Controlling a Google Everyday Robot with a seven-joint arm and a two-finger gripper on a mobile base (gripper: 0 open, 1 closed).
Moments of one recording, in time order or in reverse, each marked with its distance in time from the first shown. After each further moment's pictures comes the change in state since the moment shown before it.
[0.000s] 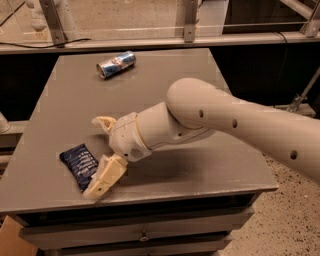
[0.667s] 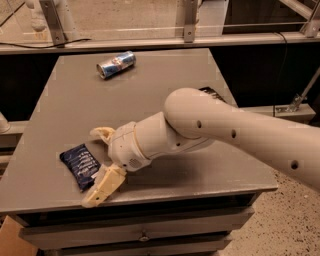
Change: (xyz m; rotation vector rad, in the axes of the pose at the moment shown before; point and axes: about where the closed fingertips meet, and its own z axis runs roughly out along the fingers) arm 0.012 0.014 0.008 0.007 0.026 0.006
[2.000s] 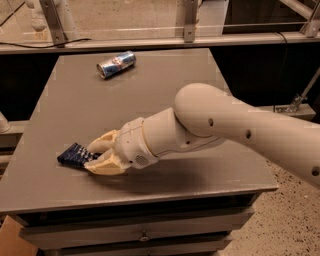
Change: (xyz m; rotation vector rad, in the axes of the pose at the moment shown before) arm -0.005 0.000 -0.023 0.045 0.012 0.043
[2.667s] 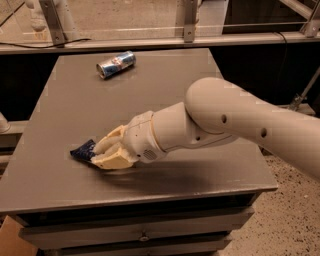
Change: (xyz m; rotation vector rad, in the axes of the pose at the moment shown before) arm -0.005 -0.010 -0.022 0.062 0.004 0.005
